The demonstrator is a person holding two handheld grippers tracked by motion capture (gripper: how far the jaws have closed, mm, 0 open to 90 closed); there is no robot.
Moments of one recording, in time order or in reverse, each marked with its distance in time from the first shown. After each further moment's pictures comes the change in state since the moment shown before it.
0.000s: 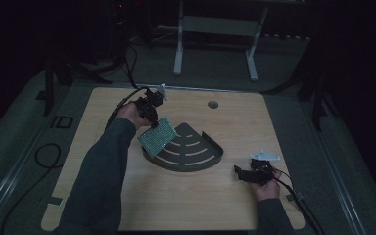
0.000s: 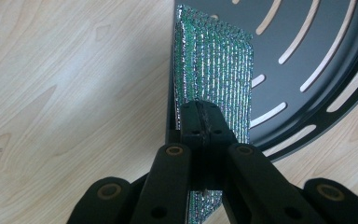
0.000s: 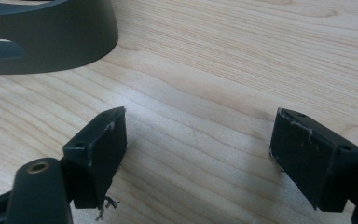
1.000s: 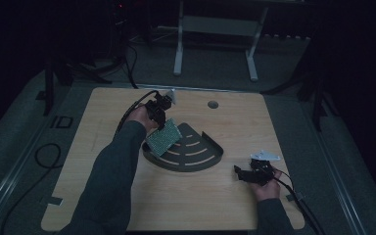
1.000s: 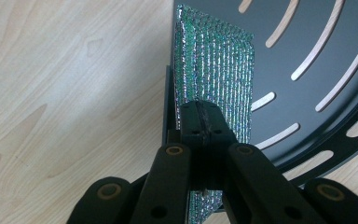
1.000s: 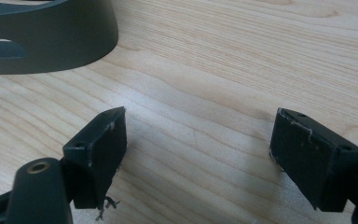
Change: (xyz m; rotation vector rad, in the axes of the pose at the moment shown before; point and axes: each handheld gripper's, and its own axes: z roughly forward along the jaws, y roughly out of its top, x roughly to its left) left arm -0.012 0.020 0.028 0.034 0.056 0.009; right arm 0.000 0.000 0.000 0.000 0.002 0.001
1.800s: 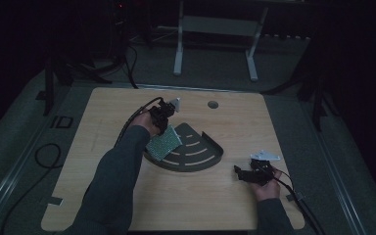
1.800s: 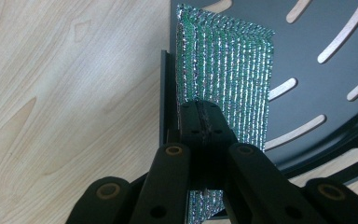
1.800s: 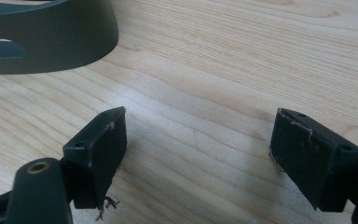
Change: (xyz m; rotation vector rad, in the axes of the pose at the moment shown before) left arm -0.010 0.002 0.024 0.088 0.070 0.036; right arm 0.000 0.000 0.000 0.001 0.001 -0.003
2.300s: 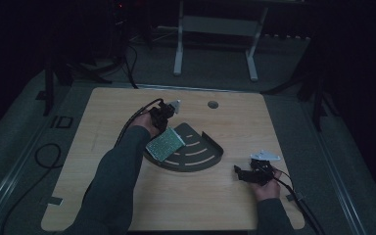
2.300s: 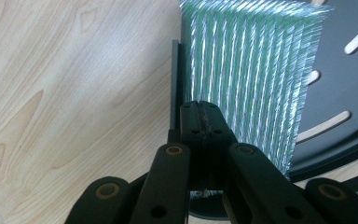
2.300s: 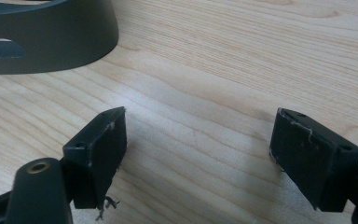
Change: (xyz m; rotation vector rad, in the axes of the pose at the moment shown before) left arm 0.001 0.001 0.008 0.037 0.023 0.002; right arm 0.000 0.000 0.000 0.000 0.000 -0.001
